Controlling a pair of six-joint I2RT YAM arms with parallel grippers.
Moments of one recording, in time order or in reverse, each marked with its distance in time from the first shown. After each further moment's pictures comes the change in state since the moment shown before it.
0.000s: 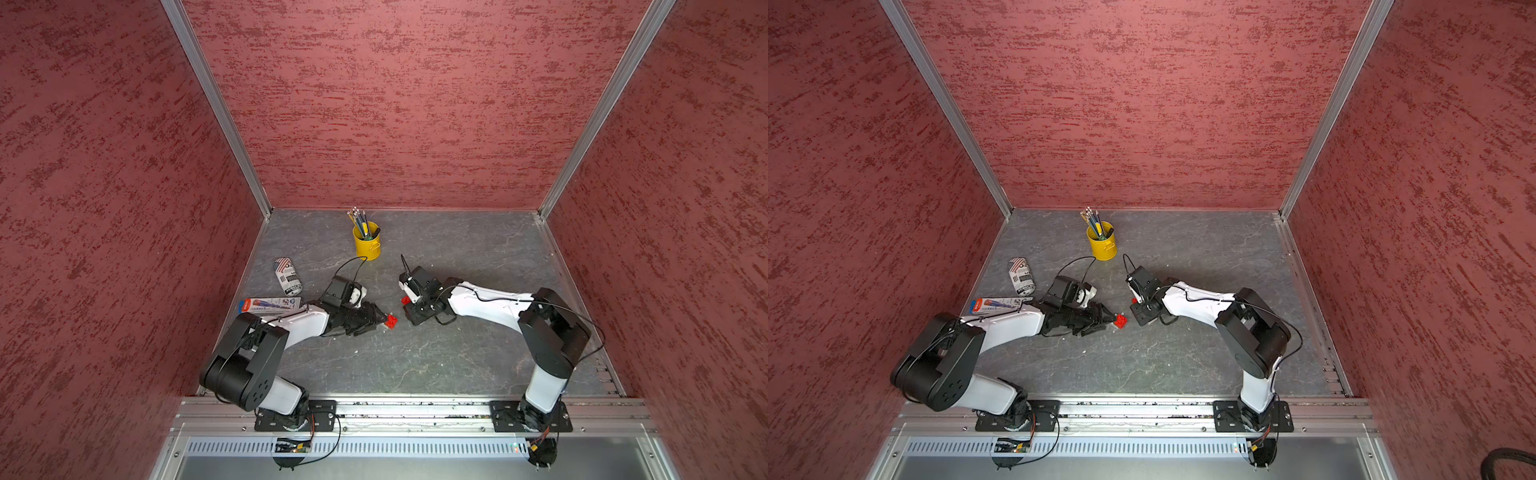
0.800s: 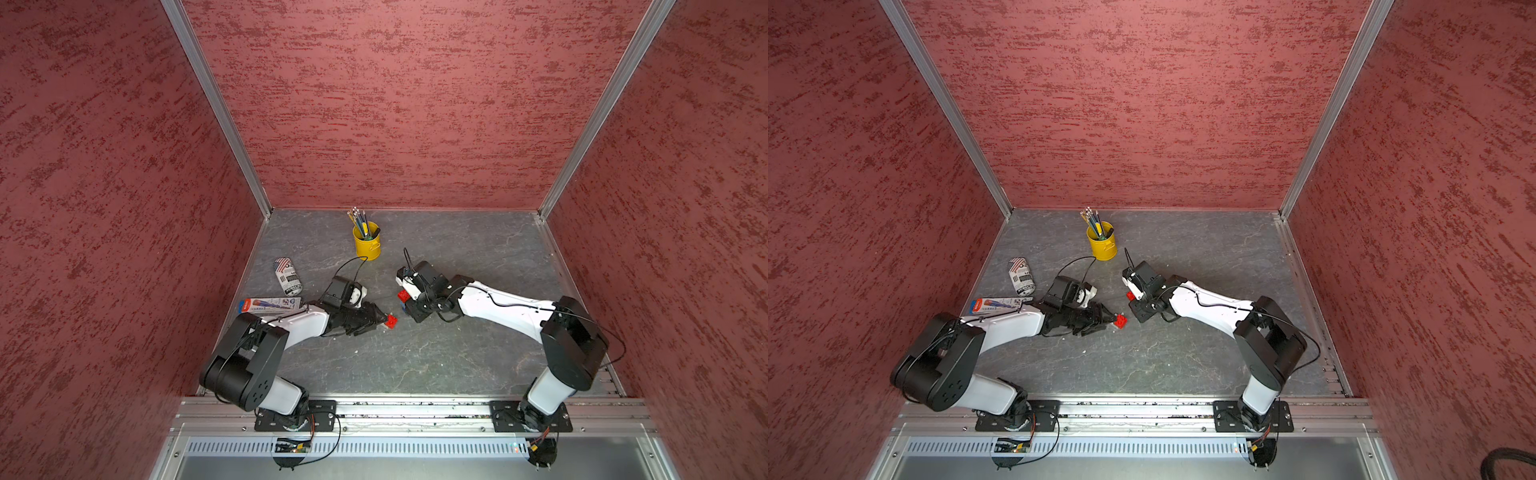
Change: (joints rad) left arm -0.001 0.000 -0.005 0.006 0.000 0.008; right arm 0.021 -0.113 0.006 -0.010 -0.056 -0.100
